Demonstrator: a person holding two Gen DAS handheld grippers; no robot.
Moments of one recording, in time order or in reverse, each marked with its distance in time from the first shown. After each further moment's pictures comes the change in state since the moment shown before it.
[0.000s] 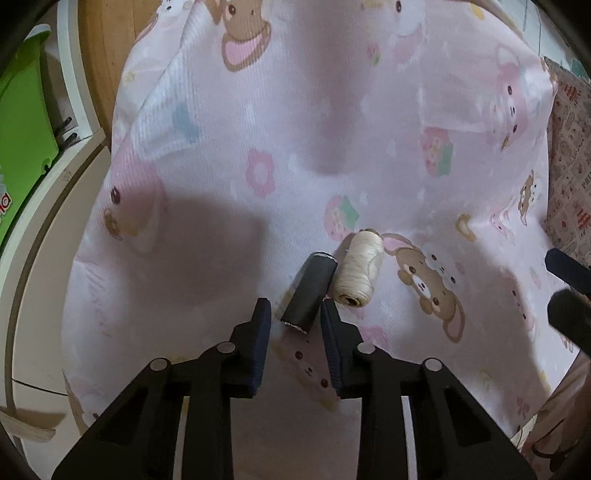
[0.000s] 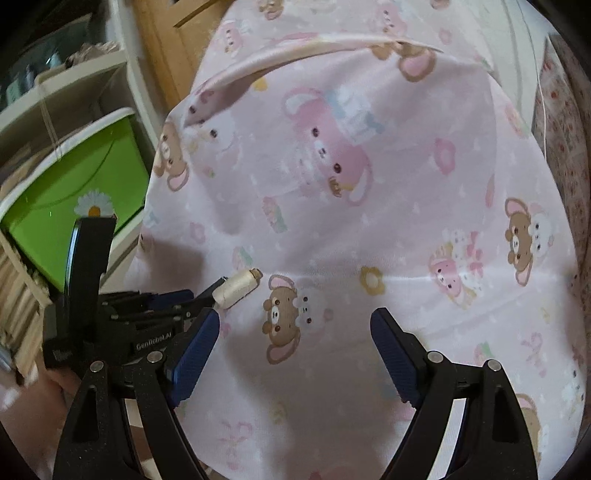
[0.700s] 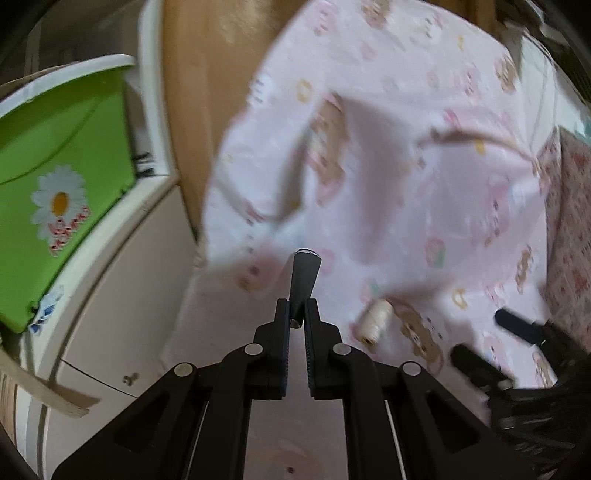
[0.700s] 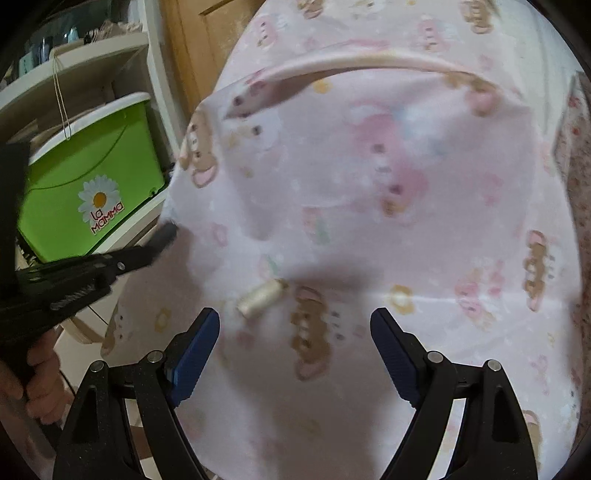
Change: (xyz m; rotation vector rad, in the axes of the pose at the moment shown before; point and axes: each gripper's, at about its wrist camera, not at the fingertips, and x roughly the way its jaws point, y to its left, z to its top) left arm -0.090 0.025 0.013 -0.143 -0.221 0.140; right arm 0.017 0.041 0.014 -0.061 0.010 -0.011
